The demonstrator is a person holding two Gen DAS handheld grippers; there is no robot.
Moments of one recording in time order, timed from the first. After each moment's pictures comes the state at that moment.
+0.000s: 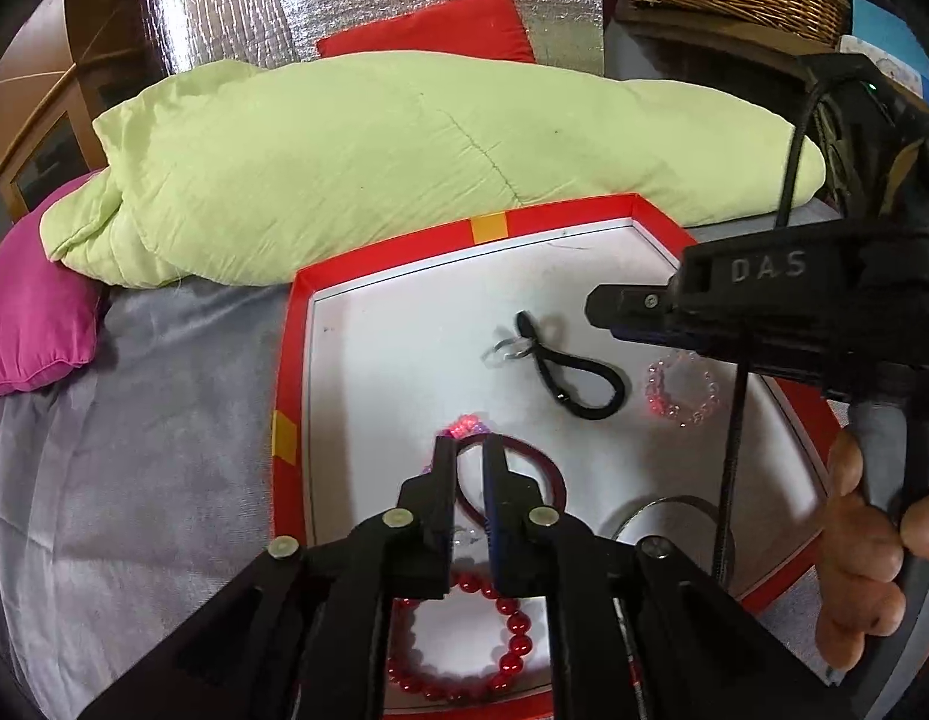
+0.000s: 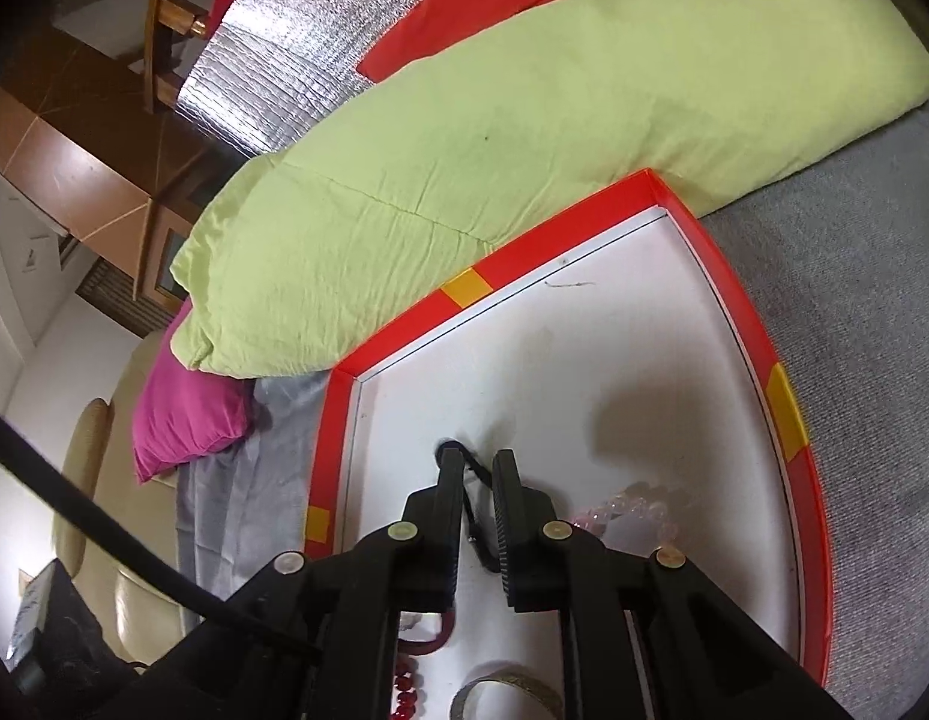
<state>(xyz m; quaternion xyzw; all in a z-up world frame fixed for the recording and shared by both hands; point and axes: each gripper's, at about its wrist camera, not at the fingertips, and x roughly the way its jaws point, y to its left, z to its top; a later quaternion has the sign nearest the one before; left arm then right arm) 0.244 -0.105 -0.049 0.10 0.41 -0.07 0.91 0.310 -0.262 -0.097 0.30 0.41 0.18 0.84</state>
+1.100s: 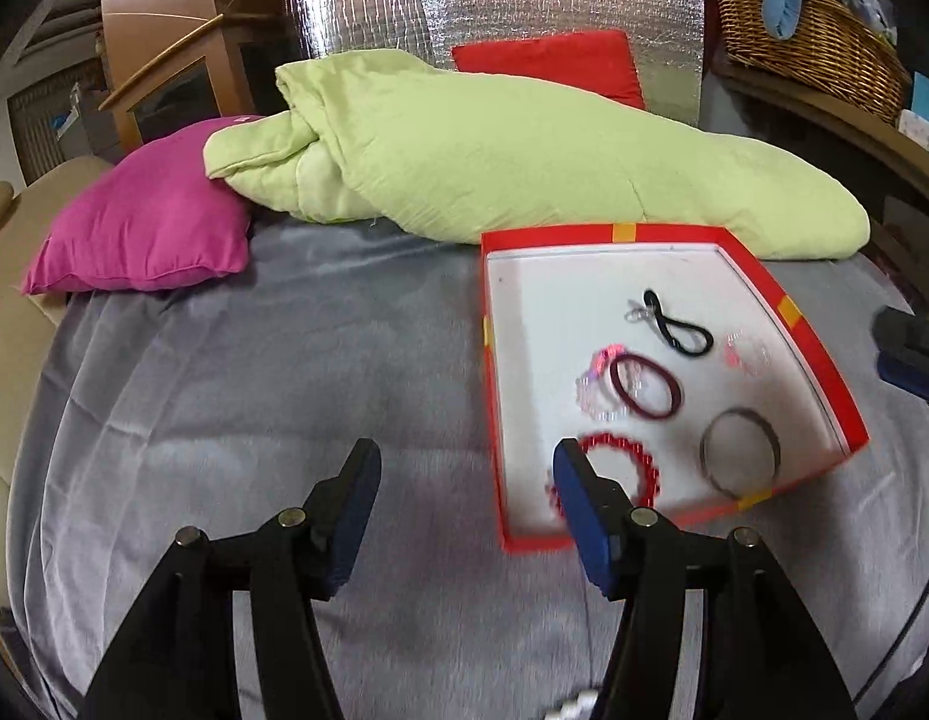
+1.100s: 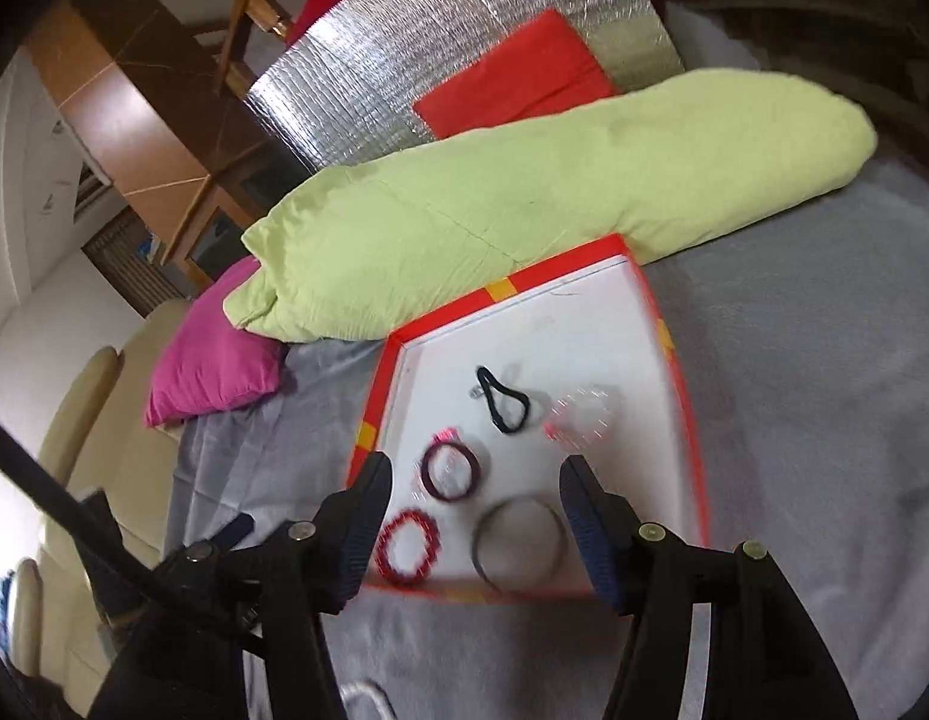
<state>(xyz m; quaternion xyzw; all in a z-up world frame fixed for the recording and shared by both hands) 0.159 -0.026 -0.025 0.05 0.39 0.02 0.92 0.159 -0.278 -0.034 0.22 0.35 0.16 0.90</state>
